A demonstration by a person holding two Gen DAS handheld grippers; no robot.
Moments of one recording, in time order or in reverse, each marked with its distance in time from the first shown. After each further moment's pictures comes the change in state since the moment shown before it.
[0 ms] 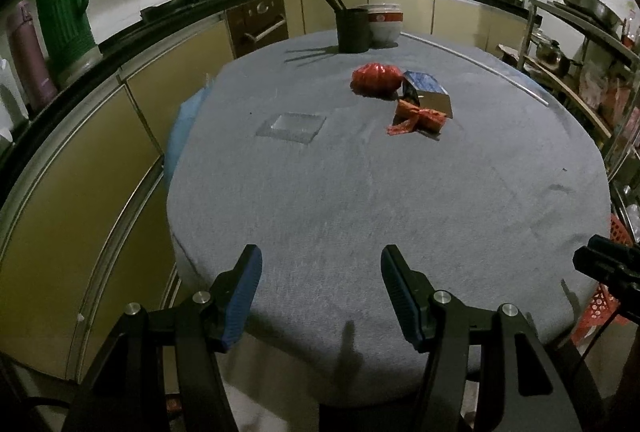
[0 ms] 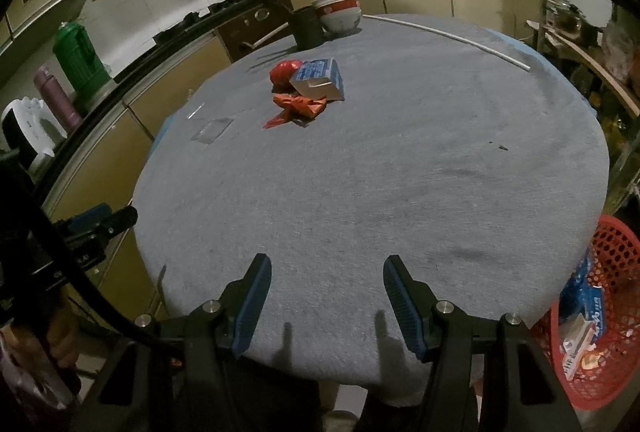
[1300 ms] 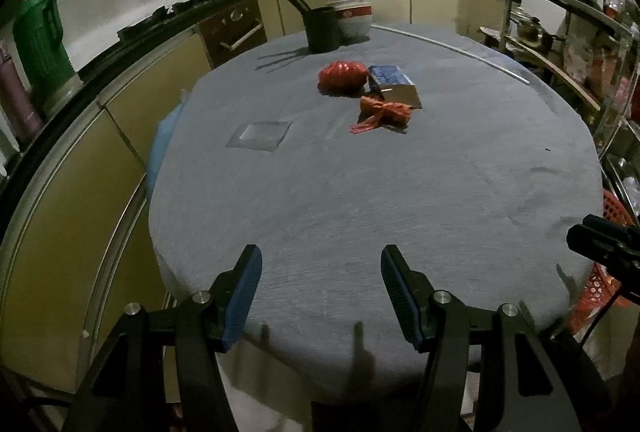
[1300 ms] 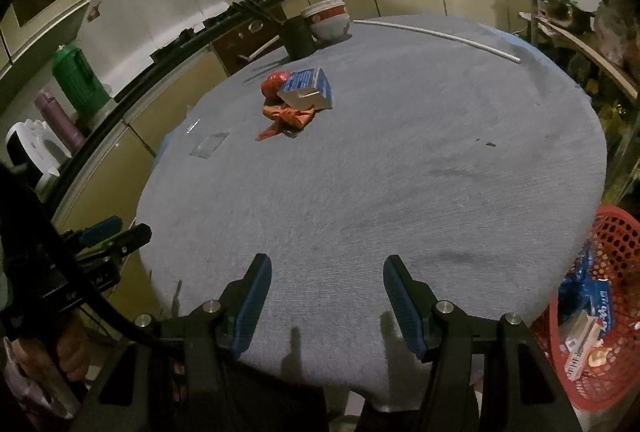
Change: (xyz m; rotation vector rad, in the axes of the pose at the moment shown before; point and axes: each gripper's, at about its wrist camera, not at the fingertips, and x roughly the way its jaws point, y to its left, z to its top) left arm -0.010 -0.040 0.004 0.095 0.001 -0.007; right arm -0.009 -0.020 -0.002 0.056 -0.034 0.031
